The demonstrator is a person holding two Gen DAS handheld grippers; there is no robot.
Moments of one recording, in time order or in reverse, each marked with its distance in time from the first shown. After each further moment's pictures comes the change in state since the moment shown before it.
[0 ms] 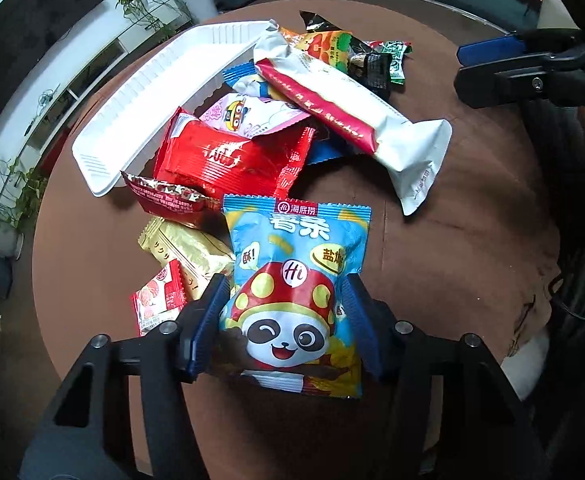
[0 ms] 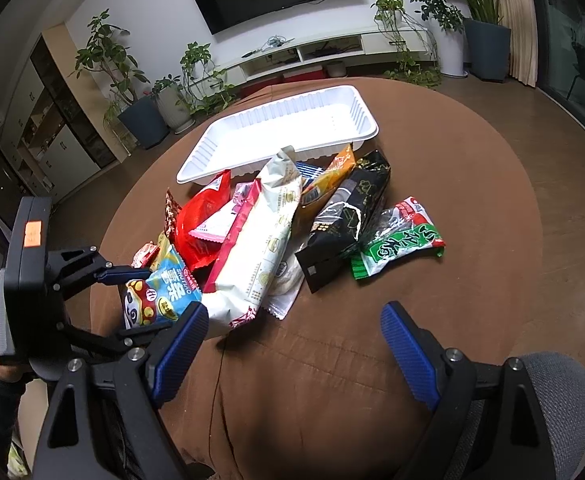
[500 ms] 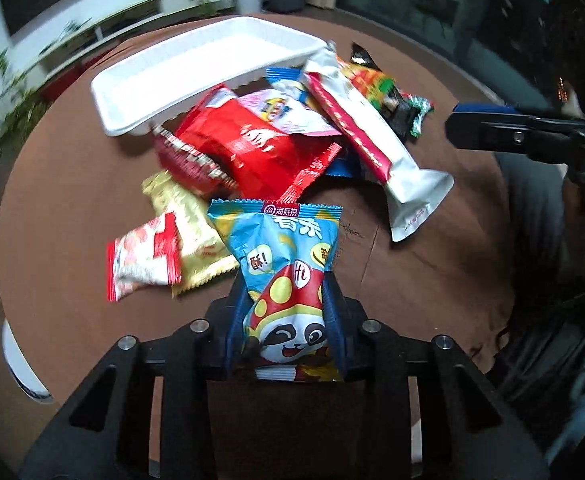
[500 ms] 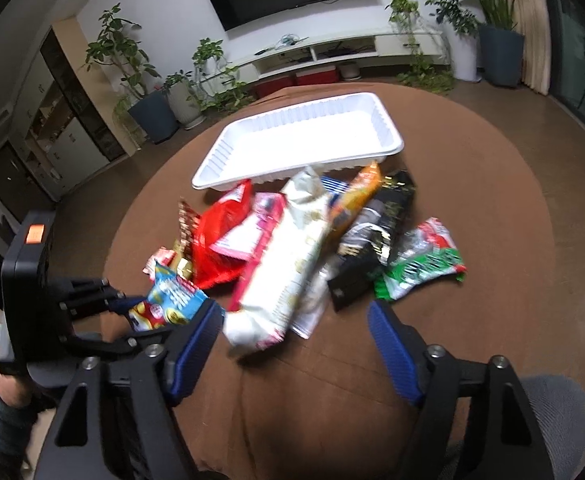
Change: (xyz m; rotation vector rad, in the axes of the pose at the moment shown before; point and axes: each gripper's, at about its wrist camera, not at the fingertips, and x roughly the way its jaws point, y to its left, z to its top) left arm -0.017 0.030 -0.029 -0.349 -0.077 -0.160; right arm 0.008 0.014 0.025 -0.010 0.030 0.071
